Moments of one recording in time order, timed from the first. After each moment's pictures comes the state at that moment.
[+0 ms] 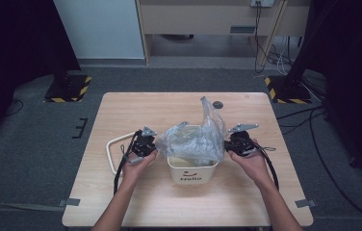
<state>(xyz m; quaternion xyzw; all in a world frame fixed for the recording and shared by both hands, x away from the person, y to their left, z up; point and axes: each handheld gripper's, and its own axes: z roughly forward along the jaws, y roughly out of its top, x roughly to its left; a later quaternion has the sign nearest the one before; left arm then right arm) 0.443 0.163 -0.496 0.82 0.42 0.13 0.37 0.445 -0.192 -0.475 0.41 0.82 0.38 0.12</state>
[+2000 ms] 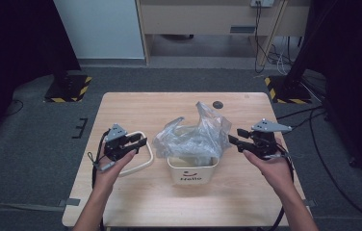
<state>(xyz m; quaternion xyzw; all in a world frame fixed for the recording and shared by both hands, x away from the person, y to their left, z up) 0.395 0.231 -0.432 0.75 0.40 0.19 0.48 0.388 -0.218 -0.387 0.39 0.76 0.47 0.20</state>
